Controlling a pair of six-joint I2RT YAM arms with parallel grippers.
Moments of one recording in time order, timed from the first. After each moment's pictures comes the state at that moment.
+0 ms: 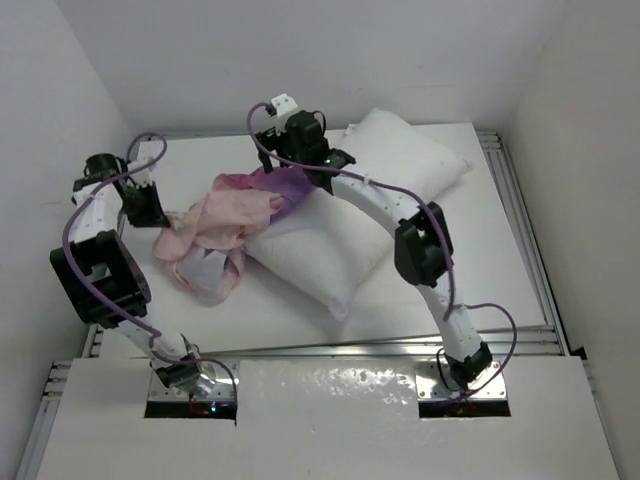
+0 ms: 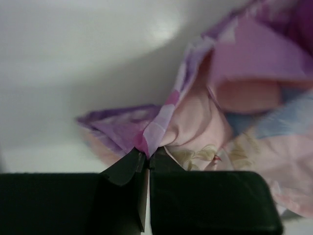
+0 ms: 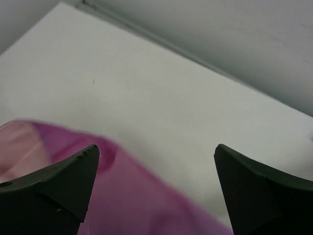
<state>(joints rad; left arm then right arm) 0.44 1.67 1.42 -0.85 0.36 0.24 0.67 2.41 2.19 -0.04 0.09 0.02</state>
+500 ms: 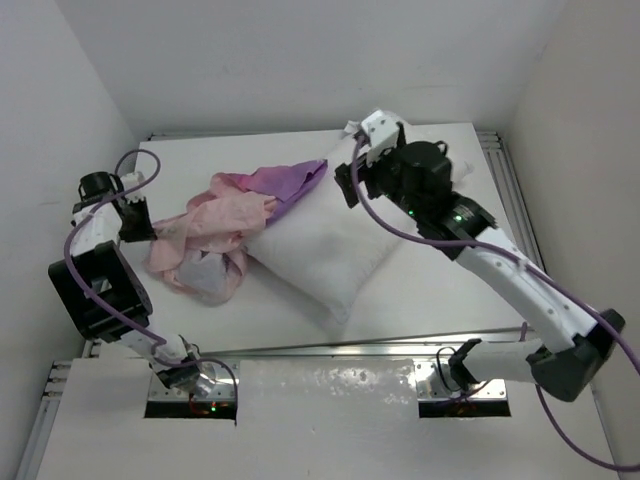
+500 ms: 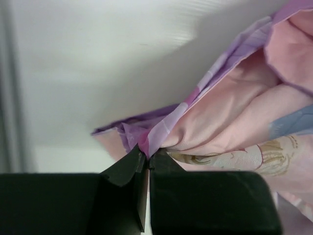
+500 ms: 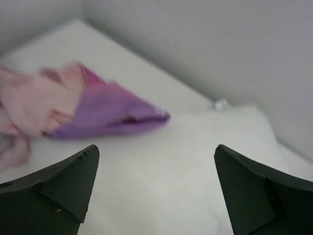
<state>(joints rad) 0.49 1.62 1.16 -0.66 0.29 0.22 0.67 1.26 1.34 -0.20 0.07 -0.21</state>
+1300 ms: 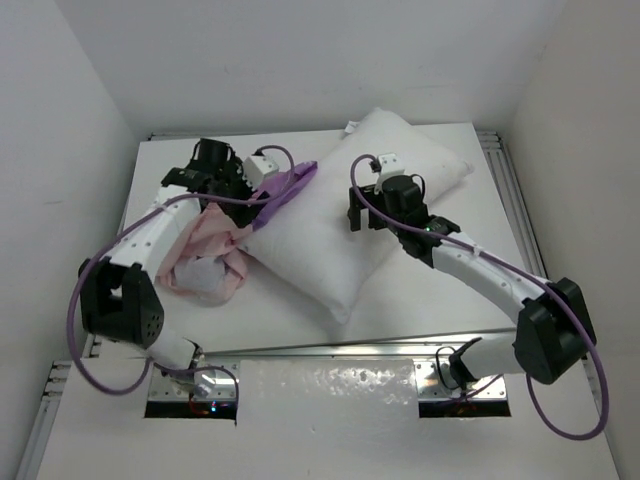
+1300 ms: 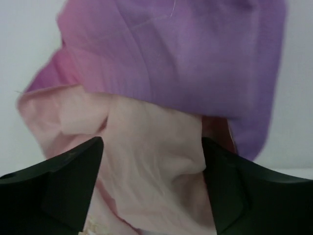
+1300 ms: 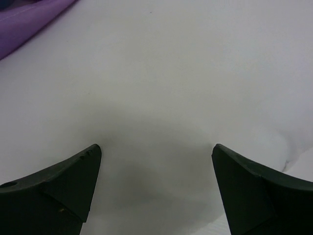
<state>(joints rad) -0.19 1.49 1.32 -0.73 0.28 0.65 0.56 1.36 0.92 -0.08 0.20 0.21</state>
